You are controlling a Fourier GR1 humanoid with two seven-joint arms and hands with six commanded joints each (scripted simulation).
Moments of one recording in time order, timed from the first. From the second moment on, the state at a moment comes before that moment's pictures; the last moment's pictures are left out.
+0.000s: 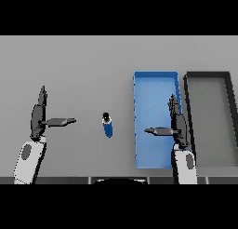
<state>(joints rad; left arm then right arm) -0.11 0.43 -0.16 -1.48 0.24 0.26 0.01 0.00 0.00 0.00 -1.57 0.00 0.00 0.00</state>
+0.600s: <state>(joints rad) -0.06 0.58 -0.24 -1.50 0.20 0.02 -0.11 0.10 -0.15 0.06 -1.67 0.09 0.10 -0.07</state>
